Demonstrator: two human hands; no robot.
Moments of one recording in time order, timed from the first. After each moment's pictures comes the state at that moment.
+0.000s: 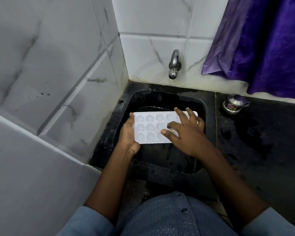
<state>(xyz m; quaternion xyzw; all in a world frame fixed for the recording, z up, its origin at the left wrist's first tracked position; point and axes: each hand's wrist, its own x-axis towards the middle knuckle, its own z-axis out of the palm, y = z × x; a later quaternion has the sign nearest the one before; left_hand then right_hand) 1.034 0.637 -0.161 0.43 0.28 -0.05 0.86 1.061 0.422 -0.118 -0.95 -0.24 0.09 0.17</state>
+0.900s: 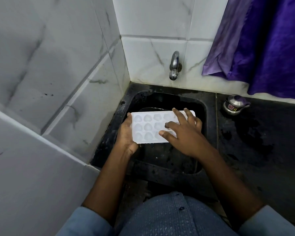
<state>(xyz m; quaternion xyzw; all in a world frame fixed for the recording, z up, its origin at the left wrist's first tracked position) 1.027 0.640 -0.148 0.43 0.28 -0.04 0.86 1.057 0.426 -0.118 -0.95 -0.25 0.09 0.18</state>
